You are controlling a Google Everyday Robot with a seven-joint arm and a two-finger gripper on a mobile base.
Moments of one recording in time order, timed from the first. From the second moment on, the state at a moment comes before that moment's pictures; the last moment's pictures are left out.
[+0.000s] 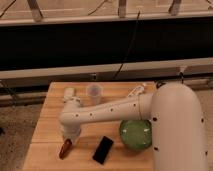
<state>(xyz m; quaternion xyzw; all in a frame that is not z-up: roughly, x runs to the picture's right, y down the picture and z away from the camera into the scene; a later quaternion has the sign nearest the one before) -0.182 0.274 0.768 -0.26 -0.30 -0.50 0.77</state>
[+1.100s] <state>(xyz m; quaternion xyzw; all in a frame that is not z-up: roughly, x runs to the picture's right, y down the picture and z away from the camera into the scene) -0.123 0.242 0.773 -0.26 -0.31 -0.49 0.77</state>
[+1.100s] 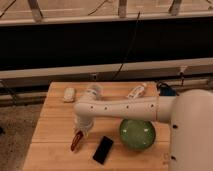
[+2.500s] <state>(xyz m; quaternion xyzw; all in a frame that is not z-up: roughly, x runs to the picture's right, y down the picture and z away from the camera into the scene) -0.083 0.205 0.804 -0.25 -0.31 -0.46 0.79</state>
